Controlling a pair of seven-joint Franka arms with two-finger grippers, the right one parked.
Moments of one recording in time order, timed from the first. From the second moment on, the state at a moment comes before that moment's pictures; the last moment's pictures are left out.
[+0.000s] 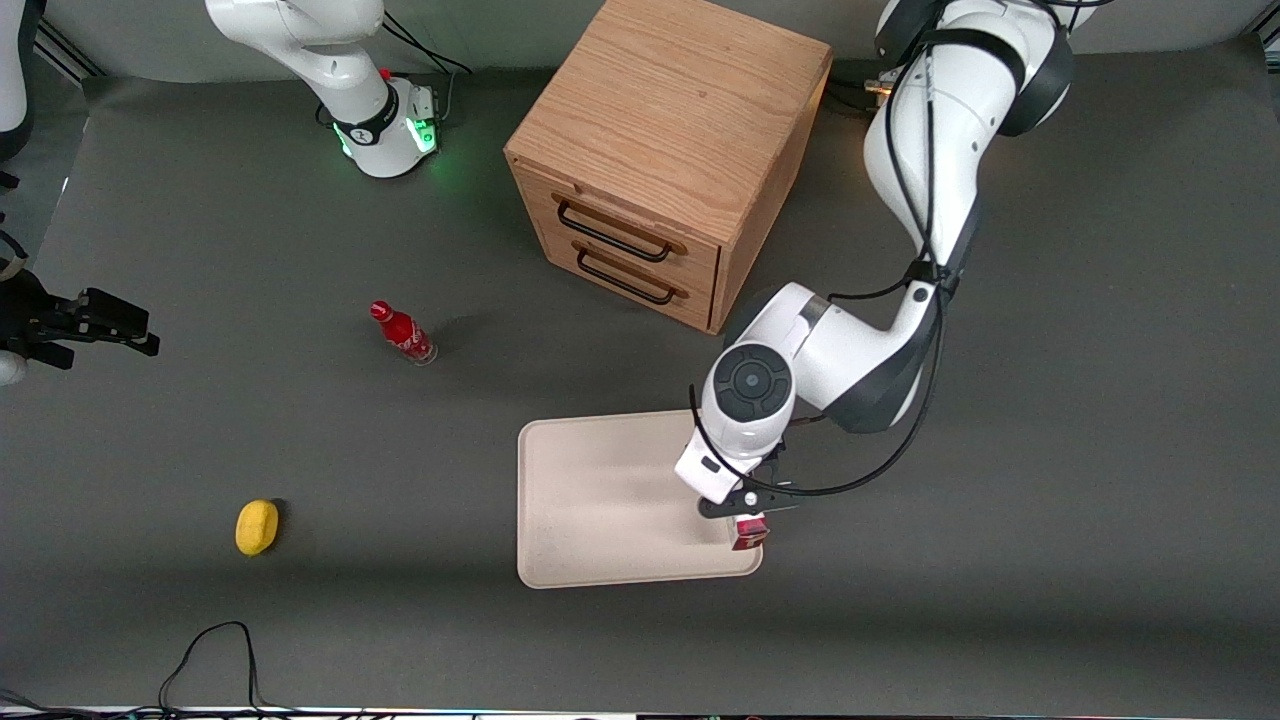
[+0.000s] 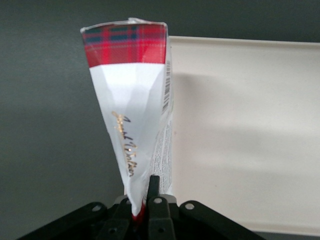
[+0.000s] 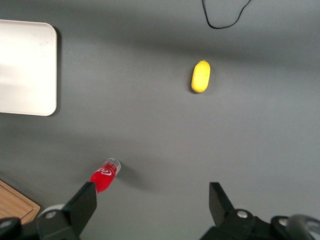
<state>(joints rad) -0.46 0.96 -0.21 -0.95 0.22 1.89 -0.78</state>
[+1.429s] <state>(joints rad) -0.48 1.04 -0.17 -0.95 0.24 2.00 -0.78</state>
